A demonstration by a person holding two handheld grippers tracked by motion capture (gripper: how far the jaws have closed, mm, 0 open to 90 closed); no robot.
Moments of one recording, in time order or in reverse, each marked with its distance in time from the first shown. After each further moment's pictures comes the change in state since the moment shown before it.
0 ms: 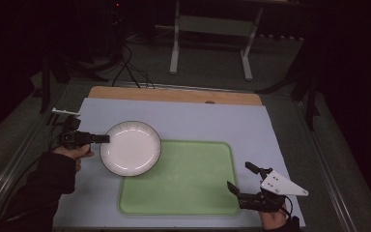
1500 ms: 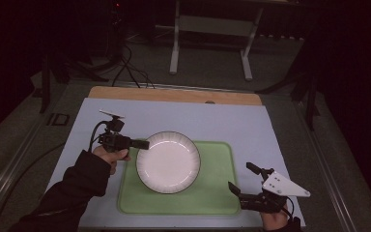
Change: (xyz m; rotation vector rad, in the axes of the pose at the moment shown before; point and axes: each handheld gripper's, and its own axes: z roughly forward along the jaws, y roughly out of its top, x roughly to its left) left arm -0.092 -0.009 0.065 0.137 -0.145 0.191; right arm -0.001 0.000 -0.003 -0.004 -0.001 0.000
